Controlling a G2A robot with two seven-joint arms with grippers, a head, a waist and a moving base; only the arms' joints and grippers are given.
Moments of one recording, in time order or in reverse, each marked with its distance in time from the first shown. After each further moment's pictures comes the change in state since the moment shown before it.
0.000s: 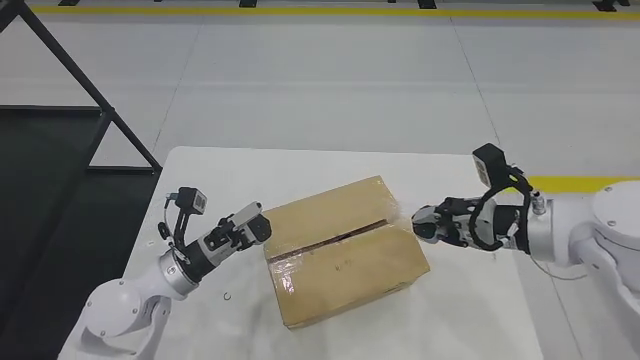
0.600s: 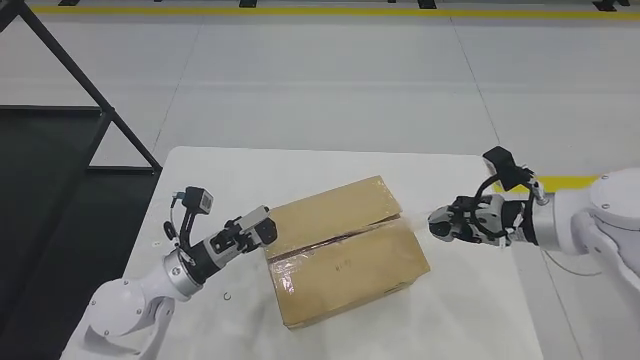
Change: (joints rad) left arm -0.005 0.004 0.021 -0.020 0.013 -0.008 -0.020; right arm 0.105 0.107 -0.147 0.104 0.046 0.000 0.000
